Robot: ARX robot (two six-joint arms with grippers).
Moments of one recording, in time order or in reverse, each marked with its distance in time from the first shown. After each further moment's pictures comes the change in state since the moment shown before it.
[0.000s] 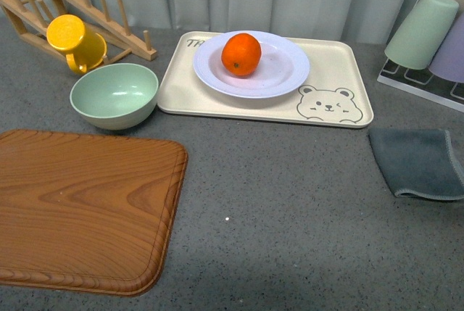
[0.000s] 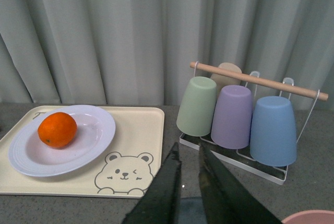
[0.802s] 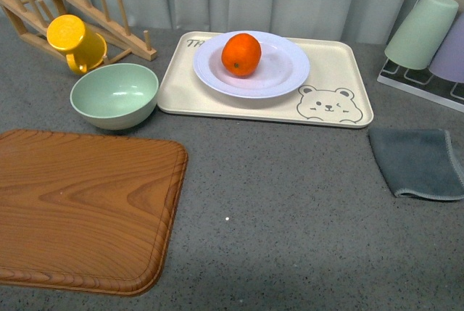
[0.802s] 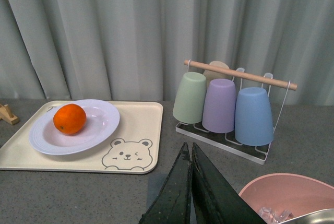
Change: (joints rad) left arm 0.000 0.000 0.000 0.000 0.001 0.000; right arm -0.074 -0.755 -0.177 -0.559 -0.075 -0.007
